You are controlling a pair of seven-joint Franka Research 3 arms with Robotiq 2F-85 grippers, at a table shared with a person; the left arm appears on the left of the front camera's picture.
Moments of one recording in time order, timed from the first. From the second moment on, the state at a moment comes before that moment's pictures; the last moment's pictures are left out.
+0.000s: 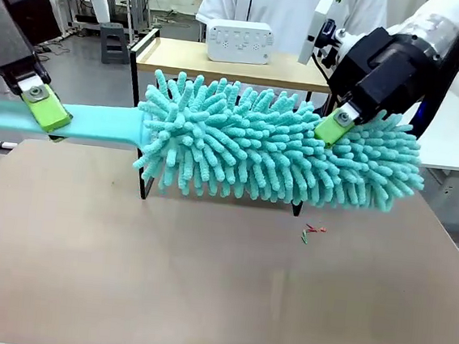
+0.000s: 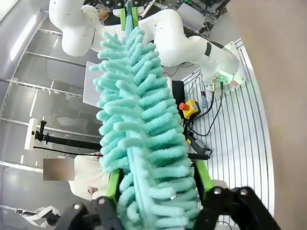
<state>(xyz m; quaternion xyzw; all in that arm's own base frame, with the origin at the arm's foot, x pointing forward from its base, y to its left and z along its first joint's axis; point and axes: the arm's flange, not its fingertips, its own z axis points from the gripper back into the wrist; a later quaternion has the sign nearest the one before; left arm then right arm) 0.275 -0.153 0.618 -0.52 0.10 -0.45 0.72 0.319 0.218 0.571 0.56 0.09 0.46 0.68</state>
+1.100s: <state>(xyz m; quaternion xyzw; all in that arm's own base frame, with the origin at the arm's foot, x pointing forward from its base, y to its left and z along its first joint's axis) 0.277 -0.151 0.614 -0.52 0.10 -0.44 0.73 0.320 0.217 0.570 0.56 0.10 0.47 0.68</state>
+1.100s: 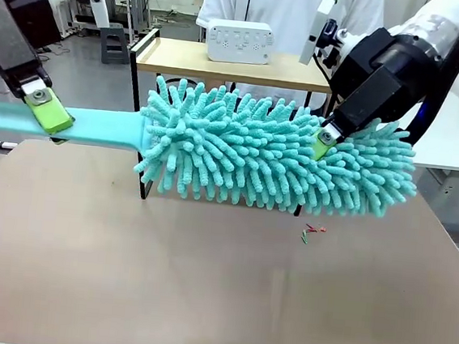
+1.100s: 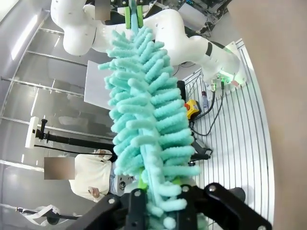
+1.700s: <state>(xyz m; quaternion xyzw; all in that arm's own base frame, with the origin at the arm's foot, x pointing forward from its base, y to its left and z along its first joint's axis) 0.268 -0.011 0.633 -0.53 -0.05 -0.24 0.81 0.335 0.146 0.588 0.58 0.03 0.42 0.70</state>
